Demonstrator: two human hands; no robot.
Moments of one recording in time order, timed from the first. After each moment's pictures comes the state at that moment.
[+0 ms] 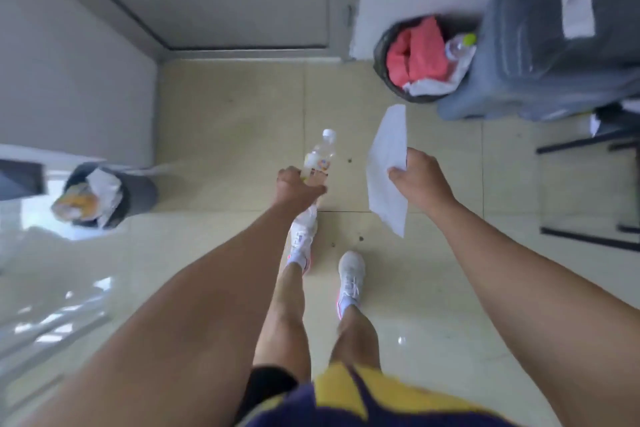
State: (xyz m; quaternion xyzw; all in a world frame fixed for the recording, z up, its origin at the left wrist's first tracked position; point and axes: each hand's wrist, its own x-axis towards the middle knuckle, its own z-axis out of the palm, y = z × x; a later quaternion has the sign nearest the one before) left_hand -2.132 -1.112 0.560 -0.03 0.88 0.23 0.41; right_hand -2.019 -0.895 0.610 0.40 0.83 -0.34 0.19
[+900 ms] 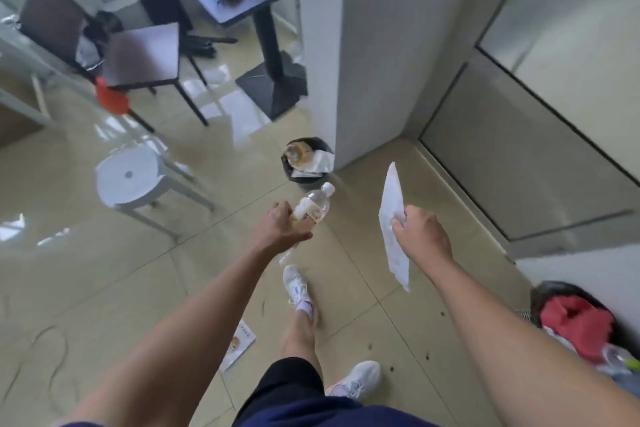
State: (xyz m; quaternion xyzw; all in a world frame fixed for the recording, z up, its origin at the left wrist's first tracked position) left_hand -2.069 -1.574 0.789 -0.31 0.88 0.31 0.18; right_hand -2.169 -1.306 0.842 -0.06 0.96 -0.17 0.21
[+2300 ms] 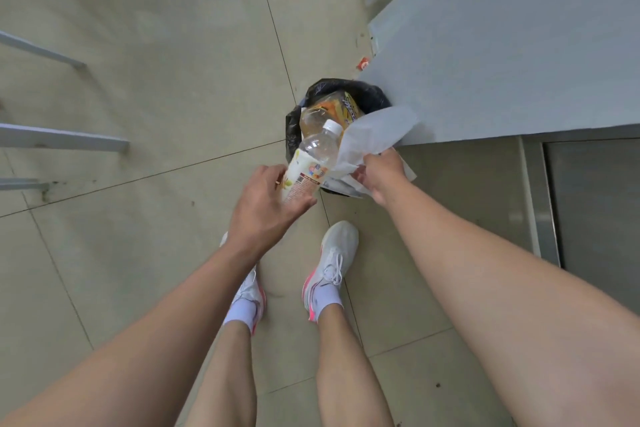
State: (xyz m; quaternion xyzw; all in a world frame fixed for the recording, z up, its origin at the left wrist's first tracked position) left_hand -2.327 -1.828 0.288 -0.42 0.78 0.46 0.09; right_hand -2.525 -1.713 0.239 0.26 0.75 -0.41 0.45
